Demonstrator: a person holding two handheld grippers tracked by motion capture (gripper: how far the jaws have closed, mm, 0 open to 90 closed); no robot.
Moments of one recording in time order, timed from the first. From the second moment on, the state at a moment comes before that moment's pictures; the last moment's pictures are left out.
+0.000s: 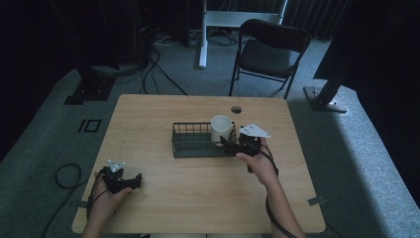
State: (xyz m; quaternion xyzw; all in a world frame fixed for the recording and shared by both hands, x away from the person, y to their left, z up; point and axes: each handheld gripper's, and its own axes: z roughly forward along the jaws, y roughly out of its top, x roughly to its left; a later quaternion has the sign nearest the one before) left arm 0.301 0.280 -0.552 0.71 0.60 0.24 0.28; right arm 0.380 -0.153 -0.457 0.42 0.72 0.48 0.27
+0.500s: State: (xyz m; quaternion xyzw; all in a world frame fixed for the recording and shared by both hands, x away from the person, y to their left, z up) left arm 0.301 0.280 -0.552 0.71 0.60 0.24 0.28; right arm 0.365 -0.184 -0.489 0.44 0.73 0.46 0.26
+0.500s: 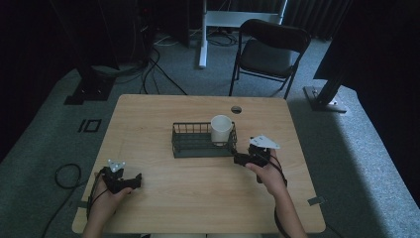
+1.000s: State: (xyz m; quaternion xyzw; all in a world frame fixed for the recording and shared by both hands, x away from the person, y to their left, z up) left arm 0.301 0.281 -0.552 0.71 0.60 0.24 0.28; right arm 0.353 -0.213 -0.514 0.47 0.73 0.43 0.26
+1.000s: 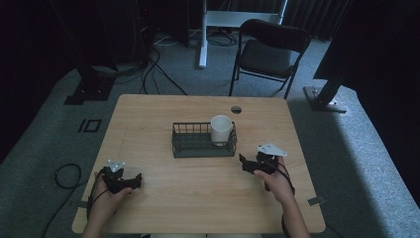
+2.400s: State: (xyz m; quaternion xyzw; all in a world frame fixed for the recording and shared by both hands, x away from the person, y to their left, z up) left arm 0.301 0.281 -0.551 0.71 0.60 0.24 0.28; right arm 0.322 -0.286 -0.547 0.57 0.69 0.33 0.28
